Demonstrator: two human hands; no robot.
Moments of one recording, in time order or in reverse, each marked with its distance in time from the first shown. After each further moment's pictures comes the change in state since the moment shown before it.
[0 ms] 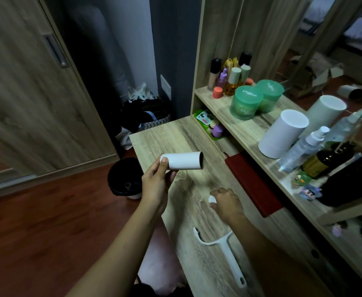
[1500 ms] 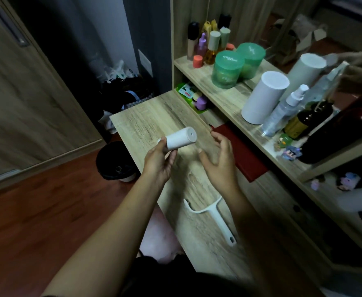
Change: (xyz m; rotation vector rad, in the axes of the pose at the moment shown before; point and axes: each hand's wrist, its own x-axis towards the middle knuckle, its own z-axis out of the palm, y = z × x) left_hand 0.012 -0.032 0.021 -0.039 0.092 -0.320; right_hand -0.055 -0.039 -0.067 0.993 0.569 0.029
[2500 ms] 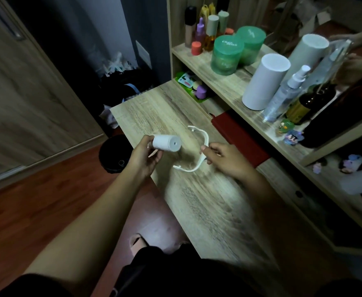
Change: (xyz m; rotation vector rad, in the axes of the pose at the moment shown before) left_hand 0.009 0.023 -0.041 0.221 -0.001 -0.052; right_hand 0.004 0.010 -0.032 -0.286 -0.496 0.153
